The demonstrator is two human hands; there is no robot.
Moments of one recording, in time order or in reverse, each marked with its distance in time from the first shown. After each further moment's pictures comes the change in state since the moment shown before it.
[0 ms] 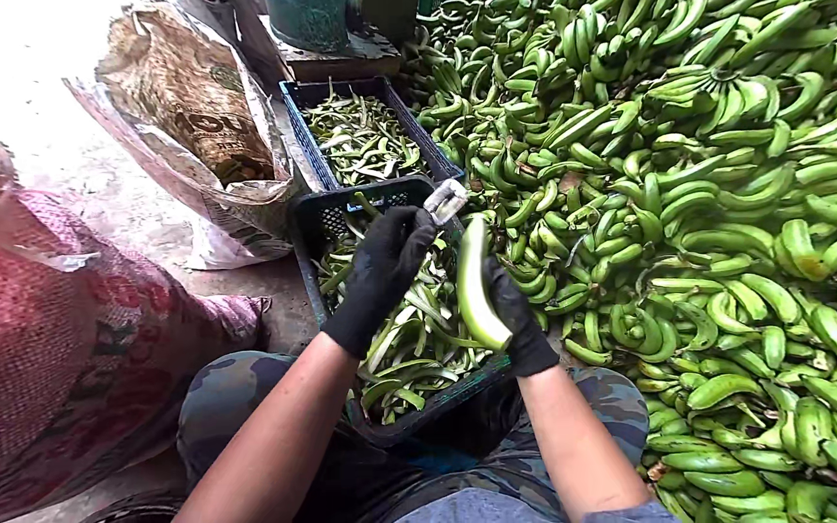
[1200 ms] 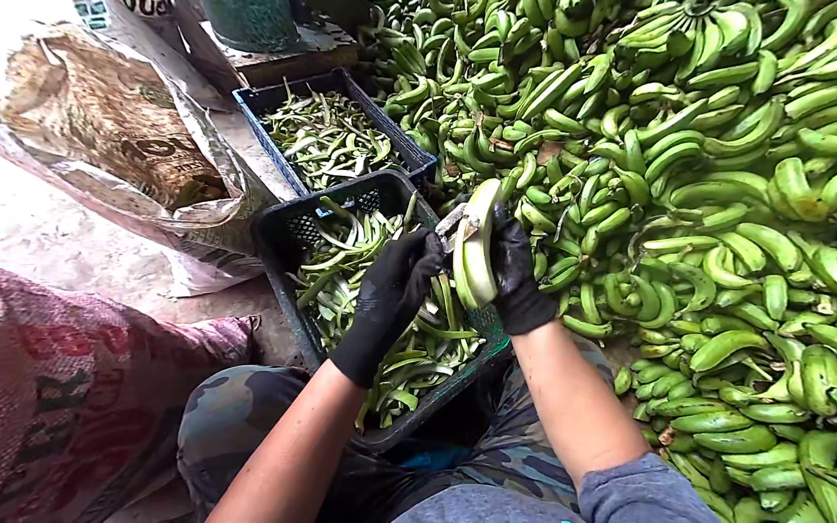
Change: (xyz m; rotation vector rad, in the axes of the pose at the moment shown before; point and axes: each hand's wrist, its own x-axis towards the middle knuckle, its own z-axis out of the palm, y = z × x) left_hand -0.017 0.006 0.049 -0.004 -0.095 0.221; right_hand 0.036 -0.054 -0.010 0.537 0.186 -0.171
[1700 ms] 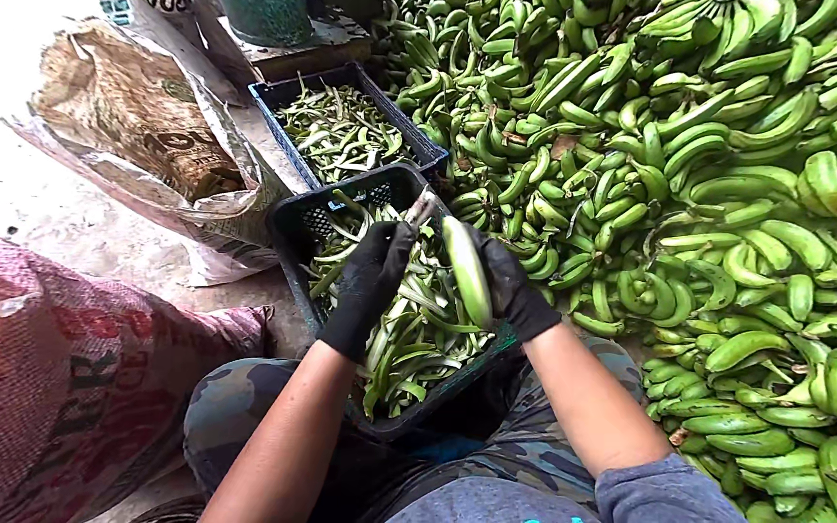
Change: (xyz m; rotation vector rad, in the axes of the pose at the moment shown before) left_hand 0.002 -0.012 -0.030 0.052 -0.035 -0.336; right_hand -0.025 0.014 -0.012 -0.417 -0.077 0.382
